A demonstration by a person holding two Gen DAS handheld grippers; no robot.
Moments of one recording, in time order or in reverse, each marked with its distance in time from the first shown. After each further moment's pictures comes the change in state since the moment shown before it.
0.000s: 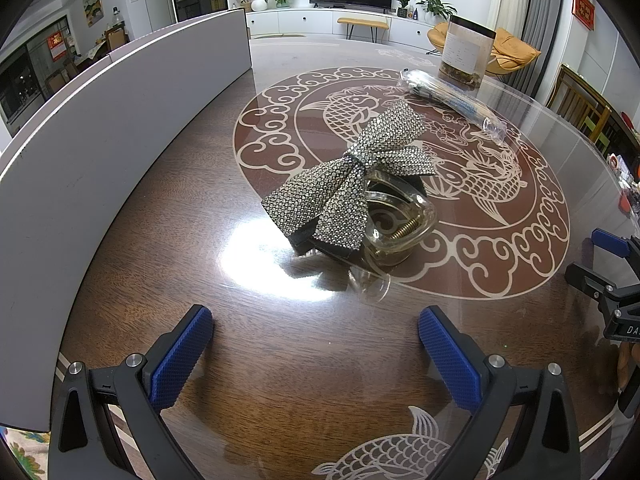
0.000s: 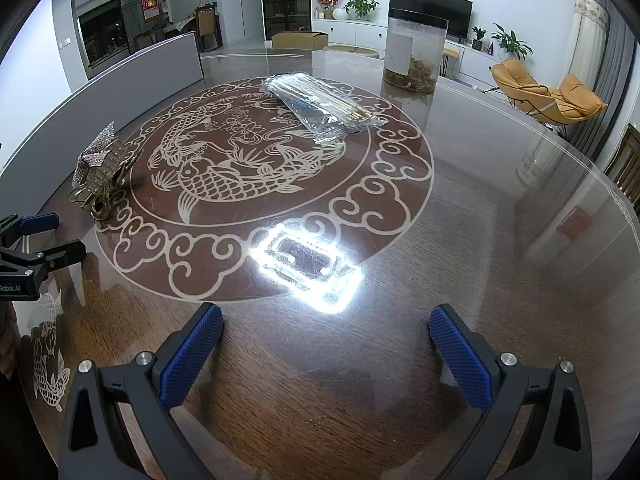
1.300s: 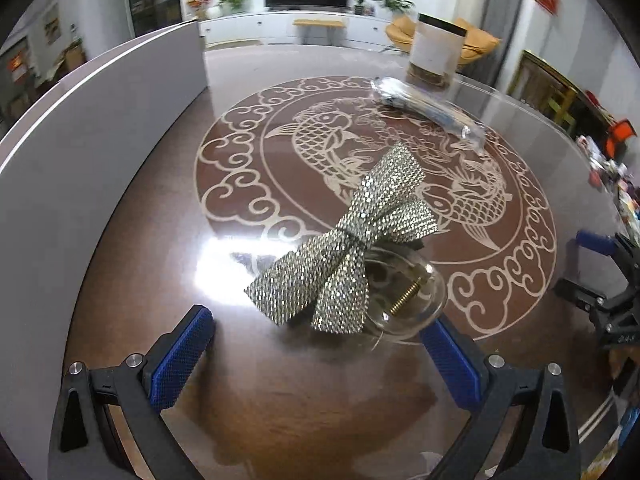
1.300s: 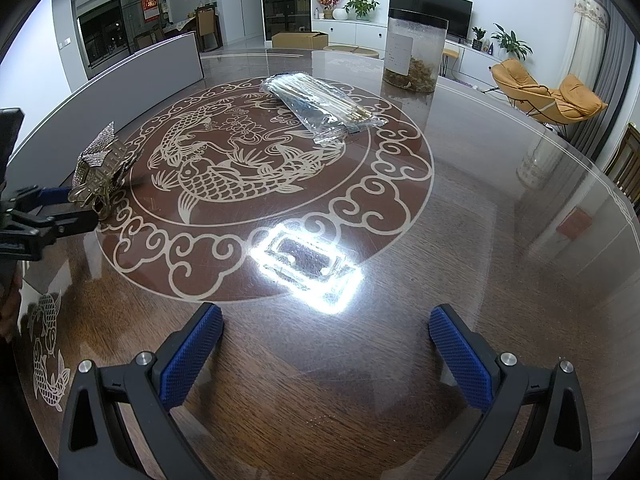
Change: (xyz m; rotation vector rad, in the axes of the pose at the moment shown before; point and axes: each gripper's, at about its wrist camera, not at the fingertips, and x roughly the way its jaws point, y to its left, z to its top) left arm 0.025 0.013 0.039 0.117 -0.005 -0.150; right arm 0.000 0.000 0.000 0.000 0.000 0.000
